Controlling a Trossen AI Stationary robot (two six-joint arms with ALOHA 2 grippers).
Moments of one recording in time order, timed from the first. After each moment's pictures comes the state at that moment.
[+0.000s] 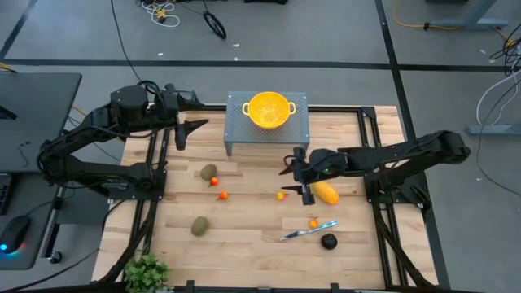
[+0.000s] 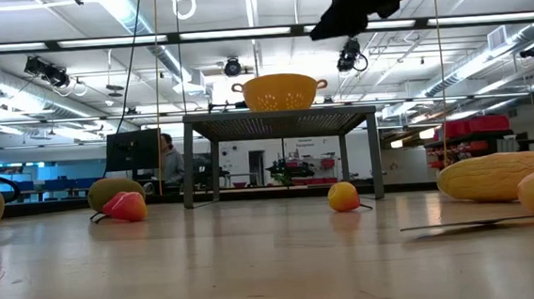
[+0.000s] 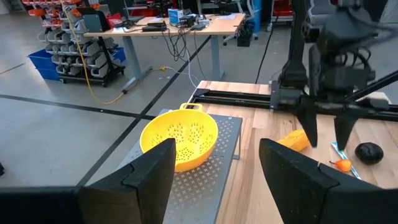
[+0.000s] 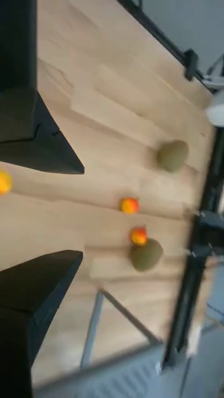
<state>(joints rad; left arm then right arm) 0.31 0.88 1.26 -0.61 -0.06 0.09 0.12 1.32 0.93 -0.19 0.01 -0.15</state>
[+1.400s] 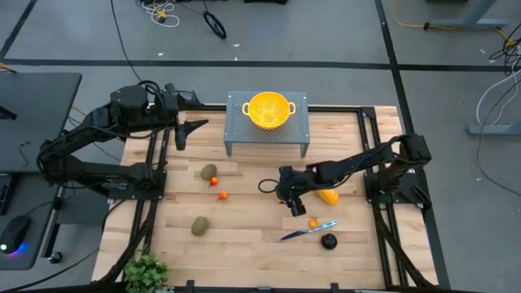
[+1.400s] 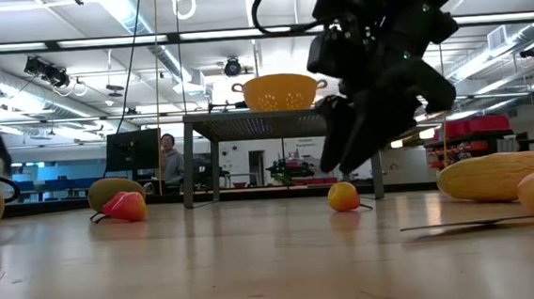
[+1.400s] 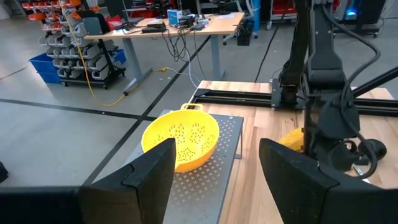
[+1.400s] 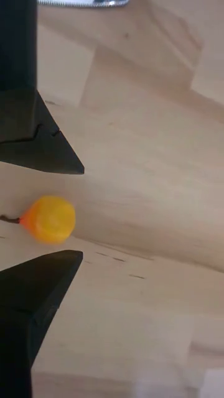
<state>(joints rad) 0.31 0.88 1.26 -0.61 -0.06 0.12 0.12 1.71 0.93 -0.20 -0.03 -0.20</state>
